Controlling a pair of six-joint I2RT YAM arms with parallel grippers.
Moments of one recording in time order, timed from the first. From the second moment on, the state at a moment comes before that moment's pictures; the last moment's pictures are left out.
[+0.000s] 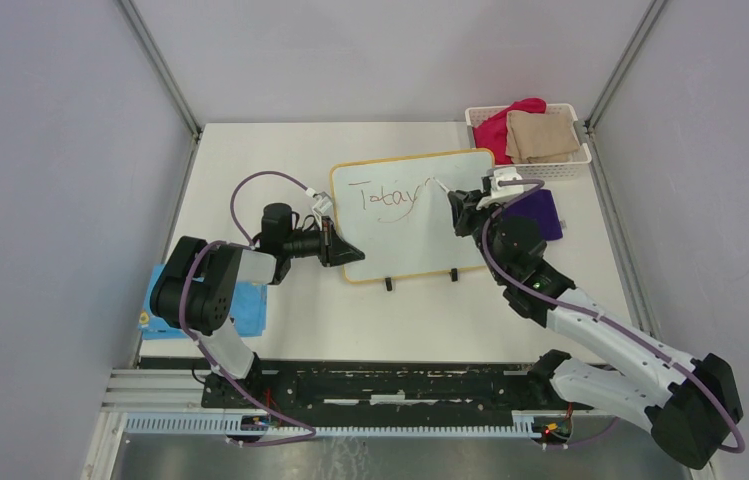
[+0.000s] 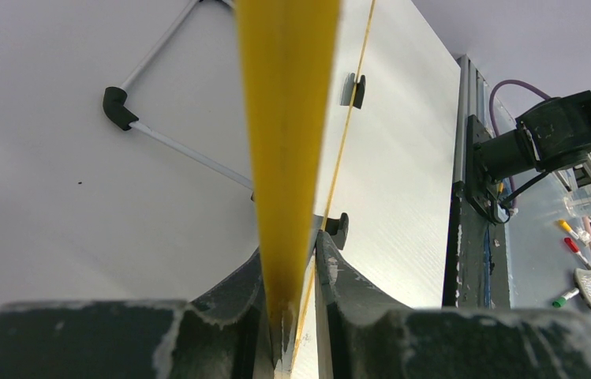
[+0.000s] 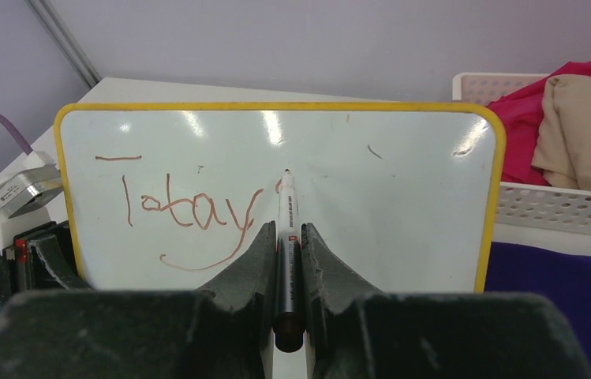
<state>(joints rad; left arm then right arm) -0.24 1.71 0.58 0.70 1.03 -0.28 0.69 0.99 0.67 0.33 0.38 0.14</state>
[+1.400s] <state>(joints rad) -0.24 1.71 0.58 0.69 1.03 -0.28 0.66 1.06 0.70 0.28 0.37 0.13</state>
